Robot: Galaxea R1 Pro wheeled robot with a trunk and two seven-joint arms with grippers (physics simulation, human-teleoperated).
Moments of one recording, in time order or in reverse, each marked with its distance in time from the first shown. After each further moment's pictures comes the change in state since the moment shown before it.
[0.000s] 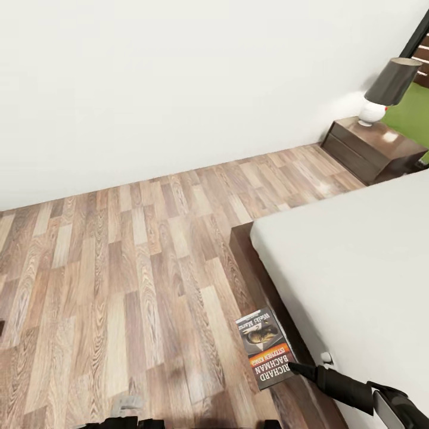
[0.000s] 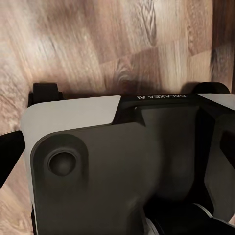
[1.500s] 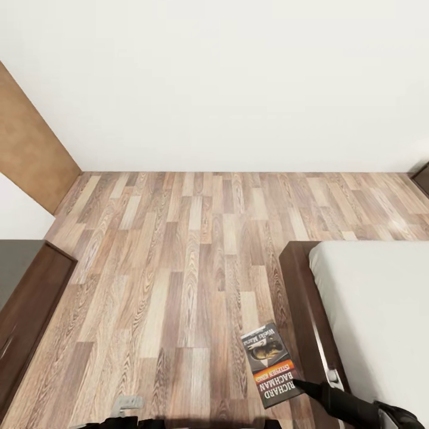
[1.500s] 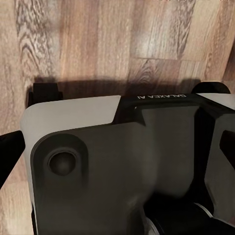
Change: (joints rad) left arm 0.000 0.000 -0.002 0.000 0.000 0.000 0.000; right arm 0.001 0.001 -0.007 0.152 0.005 -0.008 -0.014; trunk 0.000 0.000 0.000
